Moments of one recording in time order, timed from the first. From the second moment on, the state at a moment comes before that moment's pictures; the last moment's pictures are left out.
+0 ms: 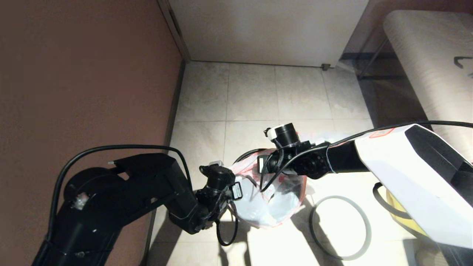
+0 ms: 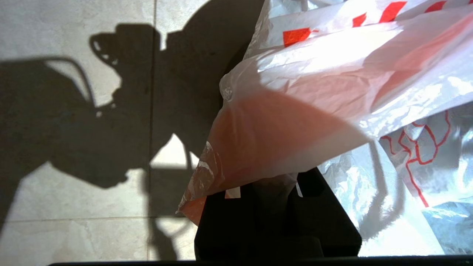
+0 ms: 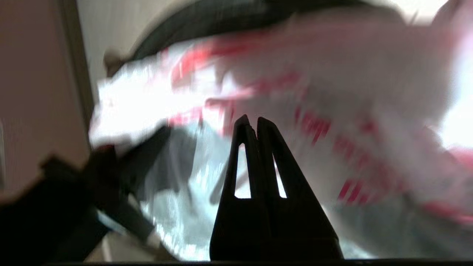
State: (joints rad) left arm -0.55 2.41 -1.04 -0.86 0.30 -0.46; right arm 0.58 2.39 -1.77 -0.01 -0.06 0.36
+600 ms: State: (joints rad) left arm -0.58 2.41 -0.95 -0.98 0.20 -0.36; right arm 0.58 2.48 -1.76 -0.21 -0.03 0.32
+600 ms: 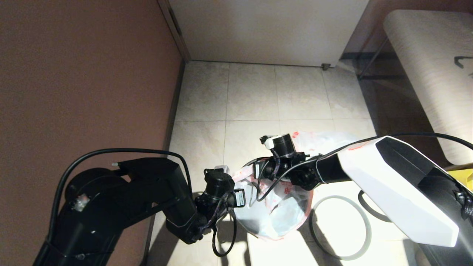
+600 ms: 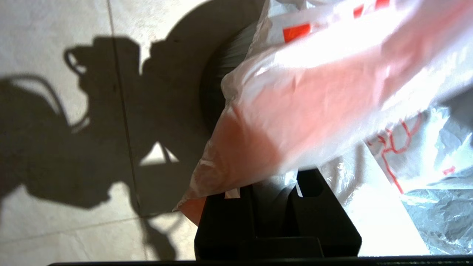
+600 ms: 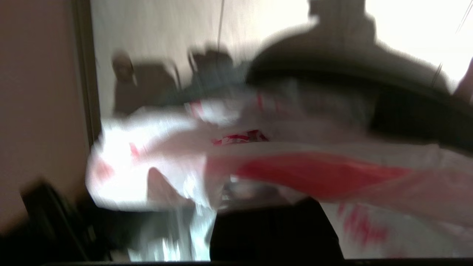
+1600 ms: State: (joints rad) left arm -0.60 2.46 -0.93 -1.07 0.25 -0.27; right arm 0.52 2.40 -1.75 -0.24 -0.05 0.43
